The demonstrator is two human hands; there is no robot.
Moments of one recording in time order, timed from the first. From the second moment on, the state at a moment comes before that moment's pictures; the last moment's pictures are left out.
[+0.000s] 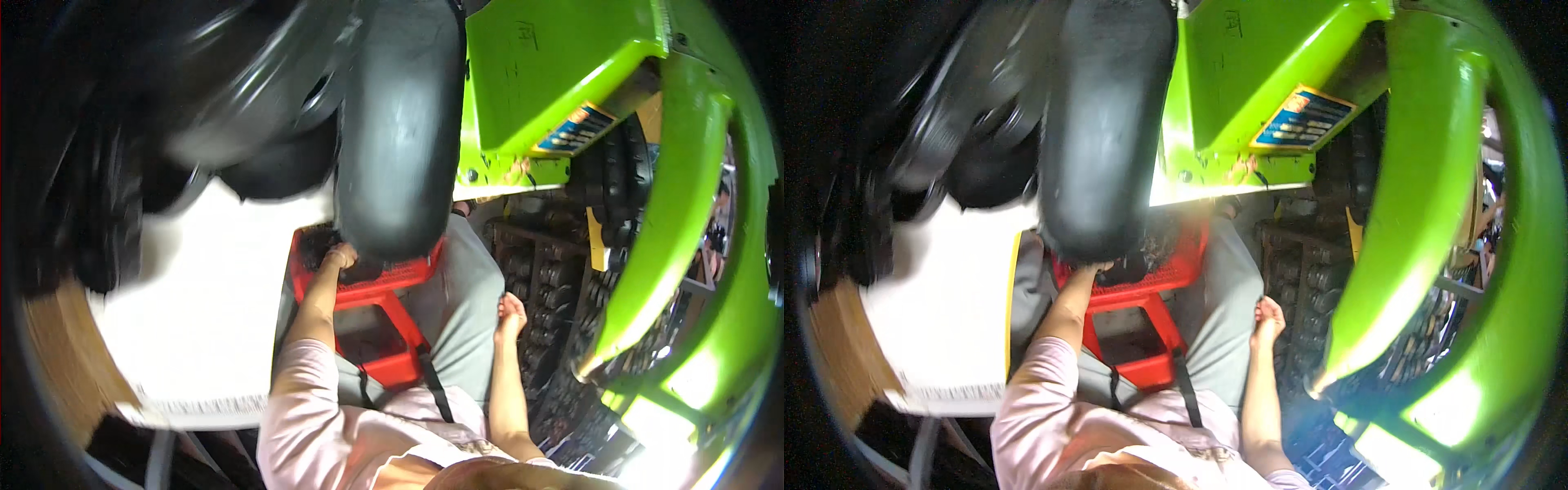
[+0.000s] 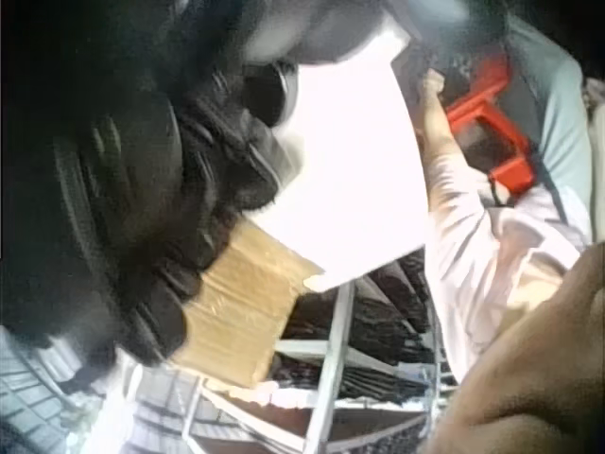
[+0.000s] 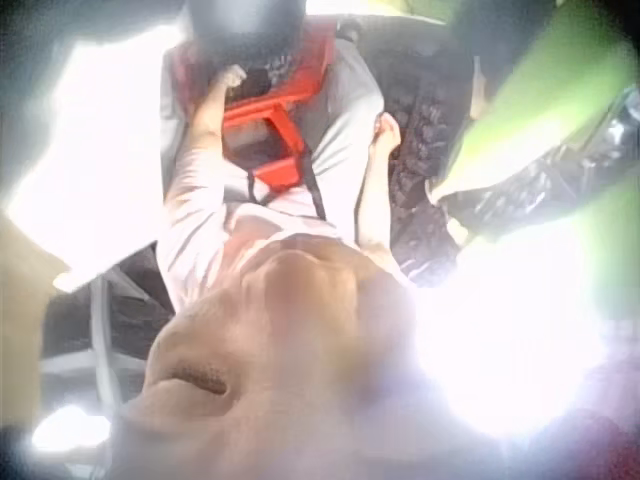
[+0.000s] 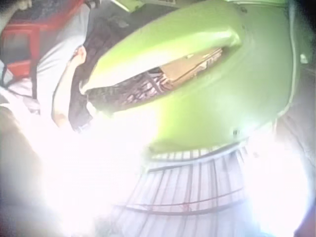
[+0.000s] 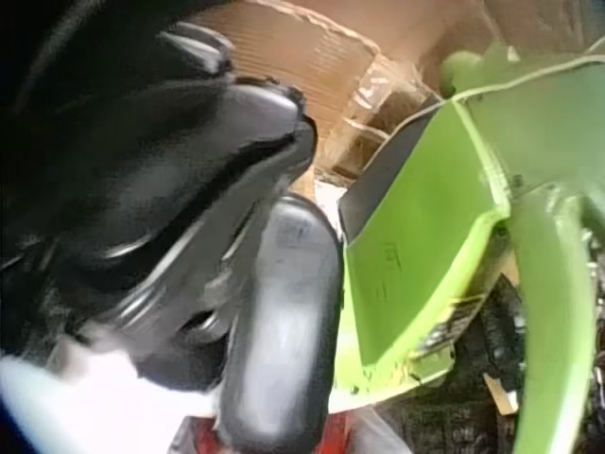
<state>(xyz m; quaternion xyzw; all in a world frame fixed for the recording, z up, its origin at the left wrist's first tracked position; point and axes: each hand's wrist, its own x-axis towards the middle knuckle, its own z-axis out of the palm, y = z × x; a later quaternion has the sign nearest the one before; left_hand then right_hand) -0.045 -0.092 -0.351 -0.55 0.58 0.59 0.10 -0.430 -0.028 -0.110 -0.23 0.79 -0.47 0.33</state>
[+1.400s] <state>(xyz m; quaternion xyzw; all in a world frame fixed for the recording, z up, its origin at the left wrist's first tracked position) -0.083 -0.007 0.110 -0.58 0.50 0.30 -0.57 -0.331 -0.132 0.047 -0.51 0.37 -0.64 0.43</state>
